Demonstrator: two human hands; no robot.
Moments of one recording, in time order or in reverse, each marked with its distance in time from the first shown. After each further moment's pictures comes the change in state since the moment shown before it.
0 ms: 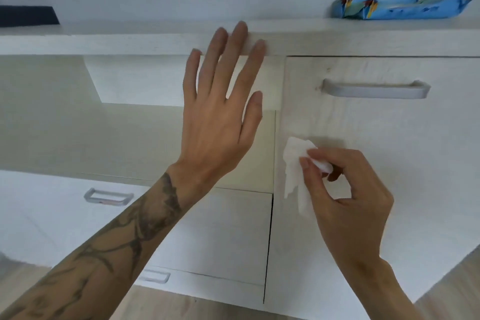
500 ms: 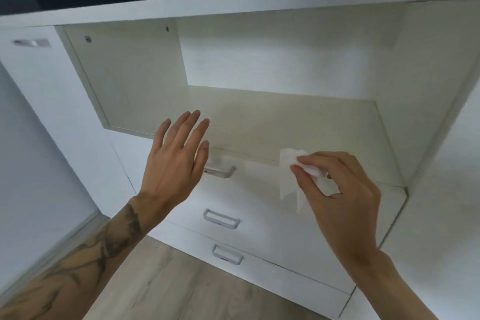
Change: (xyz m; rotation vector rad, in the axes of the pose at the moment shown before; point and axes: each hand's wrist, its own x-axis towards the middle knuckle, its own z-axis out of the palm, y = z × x) left_hand -0.191 -0.213 -0.108 0.380 -0.488 -0.196; right_hand -0.078 -0.067 0.152 0.114 -0.159 -0.036
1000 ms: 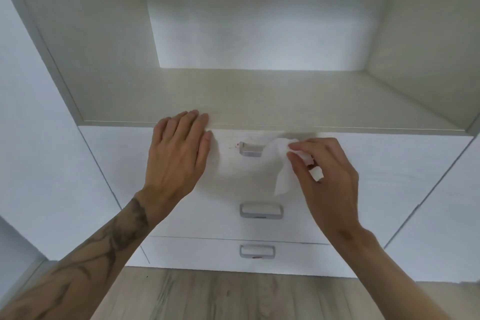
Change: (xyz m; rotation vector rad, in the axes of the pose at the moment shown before) left_hand -0.016 -0.138 0.116 -0.235 0.114 0.148; right_hand -0.067 -0.068 0.162 -0.261 -0.022 0.152
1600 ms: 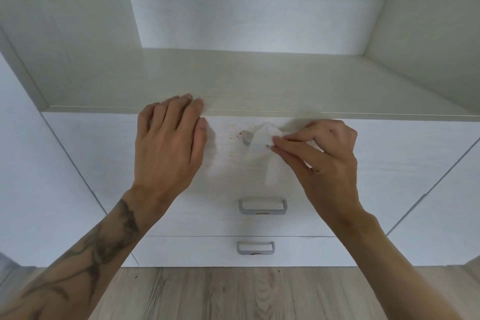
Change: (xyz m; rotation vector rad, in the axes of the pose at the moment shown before) left_hand -0.002 -0.008 0.021 -0.049 0.177 0.024; right_hand 0.010 0.016 0.030 -0.162 0.070 -0.357
